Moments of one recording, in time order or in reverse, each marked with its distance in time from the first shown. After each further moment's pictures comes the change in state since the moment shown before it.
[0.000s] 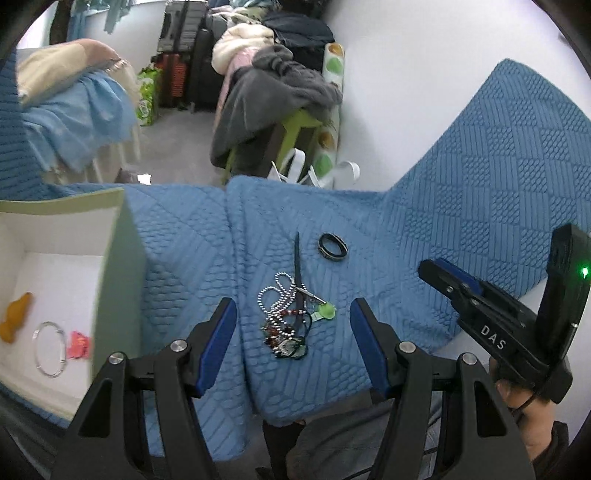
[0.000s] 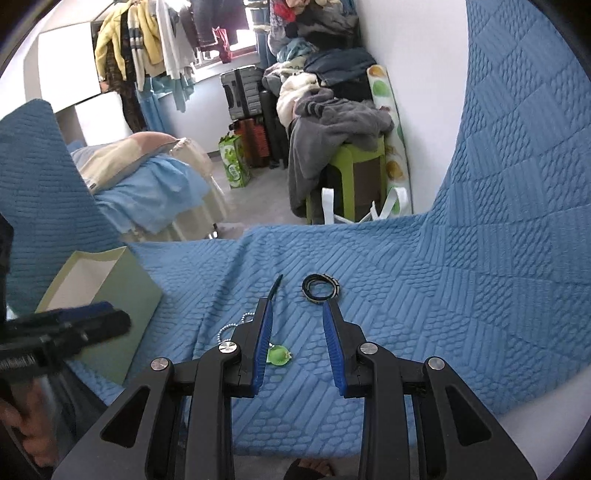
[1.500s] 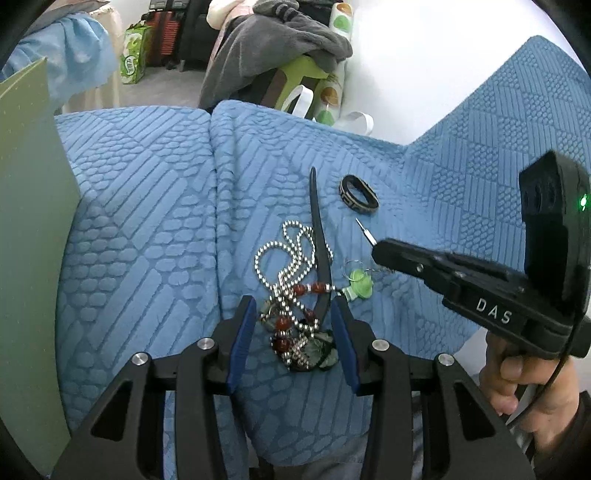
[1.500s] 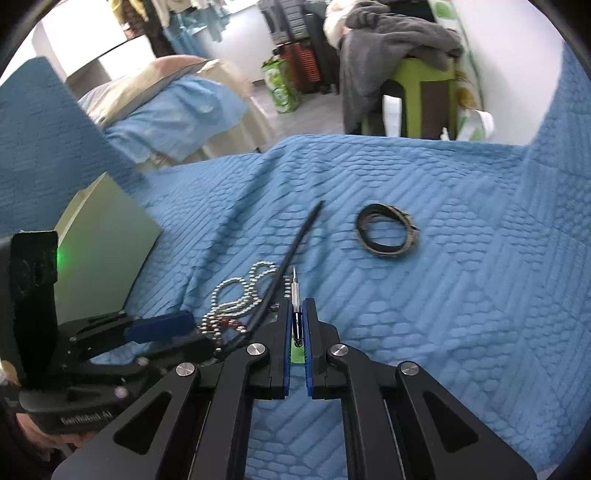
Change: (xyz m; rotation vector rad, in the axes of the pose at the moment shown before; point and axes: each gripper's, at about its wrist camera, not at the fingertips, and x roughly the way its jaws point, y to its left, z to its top) left arm 0.095 0.030 -0.028 -0.041 0.106 -0.052; right arm 0.108 -0.009 -0.019 -0.030 0.281 0.203
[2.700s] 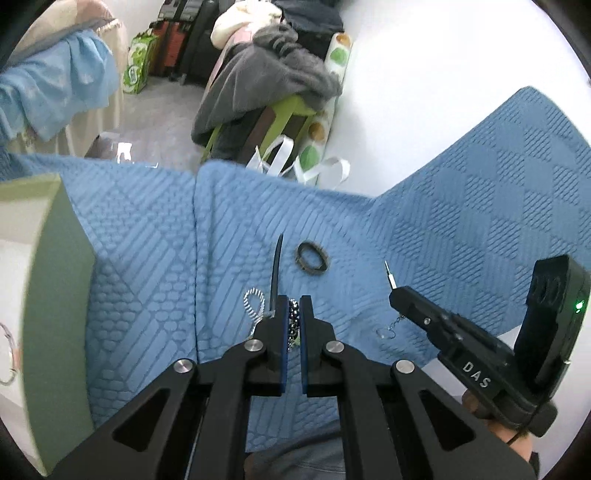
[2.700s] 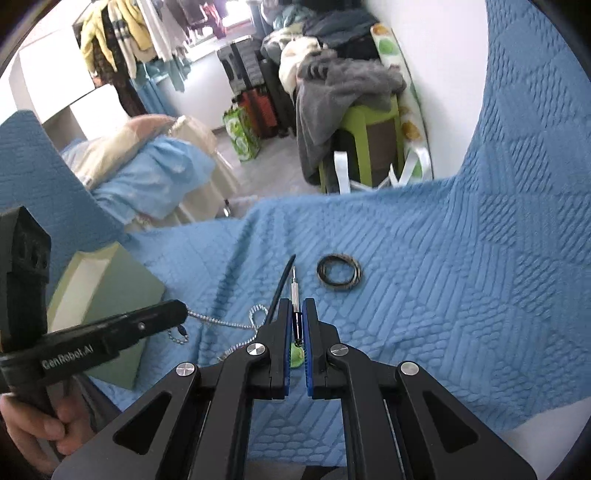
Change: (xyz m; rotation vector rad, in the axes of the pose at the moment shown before) left arm -0.065 -0.028 0.051 -0.070 -0.066 -0.071; right arm -0.090 0.021 0.009 0.115 -0.193 -0.135
